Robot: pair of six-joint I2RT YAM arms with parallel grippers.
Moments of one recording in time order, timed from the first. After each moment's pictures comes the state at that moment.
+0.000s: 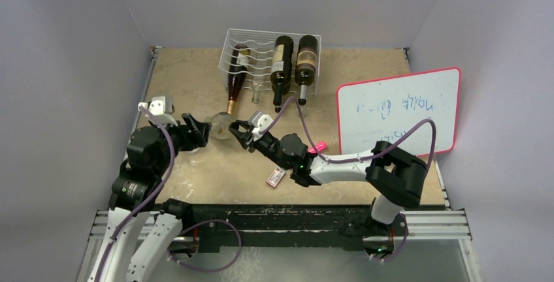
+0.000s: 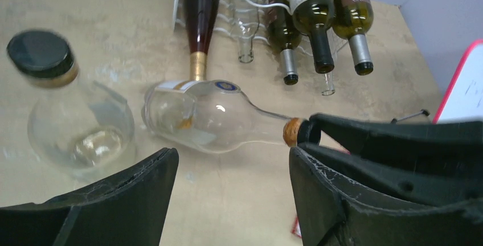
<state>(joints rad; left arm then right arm) -0.25 0.51 0.83 -0.60 0.00 -0.41 1.14 1.66 0.83 1.01 0.21 -0.09</state>
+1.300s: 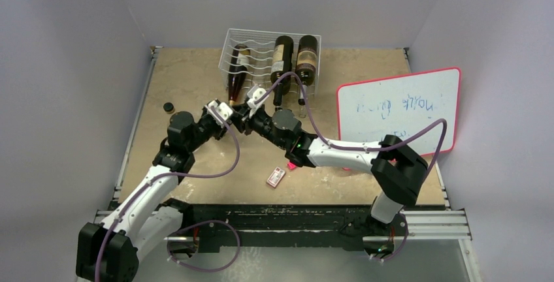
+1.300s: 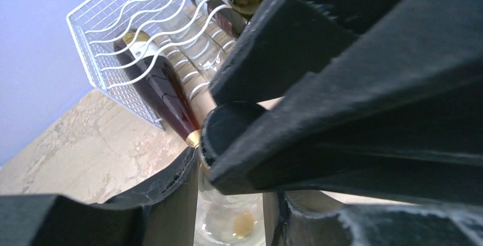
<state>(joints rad) -0.30 0.89 0.51 0.19 0.34 0.38 1.04 1.67 1.05 0.70 0.09 0.06</state>
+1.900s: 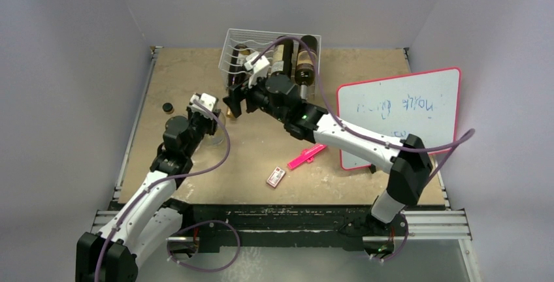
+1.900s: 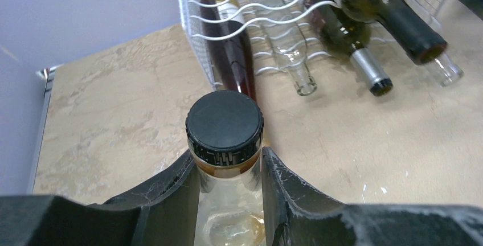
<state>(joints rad) -0.29 0.84 0.48 0.24 -0.01 0.18 0.94 1.62 1.42 0.07 0.13 0.18</state>
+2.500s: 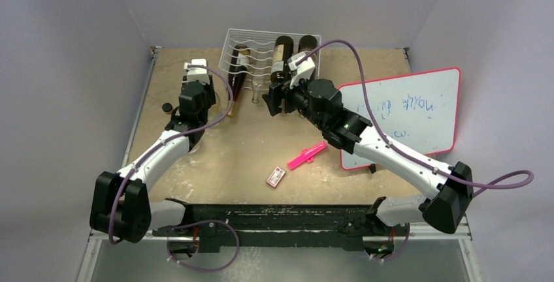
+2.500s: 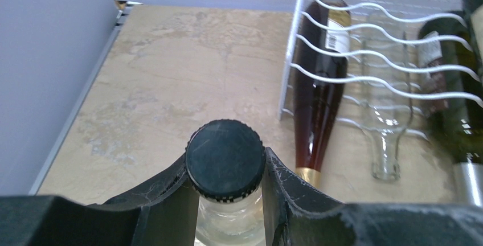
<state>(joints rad) -0.28 1.27 0.79 0.28 -0.43 -0.04 0.85 1.31 1.18 -0.03 0.22 0.16</state>
